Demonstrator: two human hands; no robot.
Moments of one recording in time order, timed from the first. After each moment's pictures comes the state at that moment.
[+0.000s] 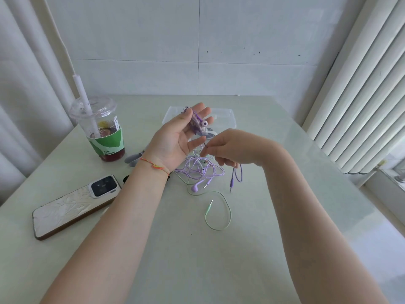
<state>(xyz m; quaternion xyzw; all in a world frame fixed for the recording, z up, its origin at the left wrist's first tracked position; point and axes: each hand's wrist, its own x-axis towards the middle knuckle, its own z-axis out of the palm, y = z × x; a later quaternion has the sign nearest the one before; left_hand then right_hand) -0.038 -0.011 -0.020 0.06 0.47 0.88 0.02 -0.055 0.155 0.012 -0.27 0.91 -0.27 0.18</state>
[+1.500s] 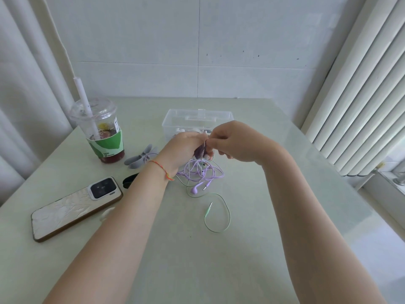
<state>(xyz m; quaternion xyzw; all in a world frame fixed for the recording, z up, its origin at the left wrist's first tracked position) -0.041 -0.002 -0.029 0.06 0.78 0.62 0.00 -0.055 0.155 0.020 -0.27 0.91 -0.29 0.08</state>
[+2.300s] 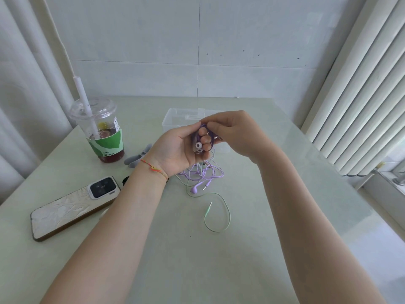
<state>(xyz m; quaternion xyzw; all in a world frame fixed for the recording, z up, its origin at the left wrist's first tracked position) -0.041 -0.010 -0.023 0.05 0.48 0.86 0.17 -0.064 0.150 0.012 -0.25 0.83 -0.51 0.01</state>
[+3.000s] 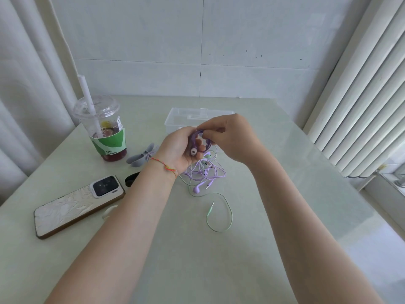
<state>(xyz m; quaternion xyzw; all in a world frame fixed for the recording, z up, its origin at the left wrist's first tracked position) -0.047 -0.001 -0.025 -0.14 0.53 0.84 0.05 -0.061 0.135 0.003 -0.26 0.87 -0.41 -0.05</state>
